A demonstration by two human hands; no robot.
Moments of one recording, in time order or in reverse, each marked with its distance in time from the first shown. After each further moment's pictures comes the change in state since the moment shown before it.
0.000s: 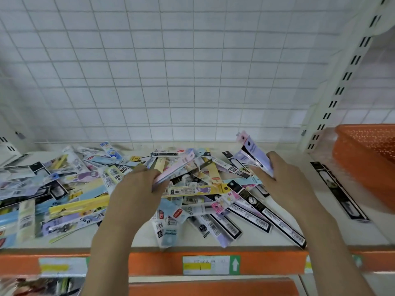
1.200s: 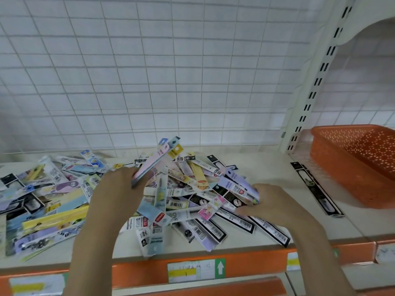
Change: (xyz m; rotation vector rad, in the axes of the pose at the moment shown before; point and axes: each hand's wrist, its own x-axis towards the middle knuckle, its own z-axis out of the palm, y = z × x) left_hand 0.014 0.007 -0.004 -0.050 0.071 -0.046; right_hand -0.018 0.025 0.002 0.040 -0.356 0.092
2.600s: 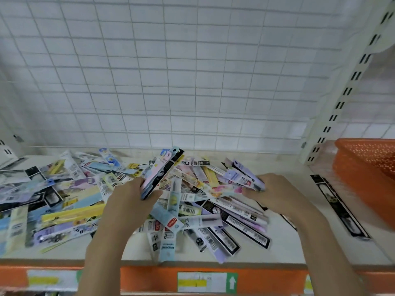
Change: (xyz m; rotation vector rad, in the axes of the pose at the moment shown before) left_hand -0.005 -0.018 0.010 -0.080 -0.082 -0.188; right_hand 0.042 -0.019 -0.010 0.025 0.052 -0.097
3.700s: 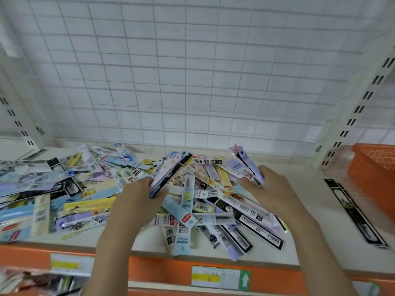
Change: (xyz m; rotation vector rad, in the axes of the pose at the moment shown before) left_hand -0.004 -0.014 -0.008 0.038 -0.041 -0.050; right_hand 0.003 -0.028 0.024 0.028 0.159 -0.011
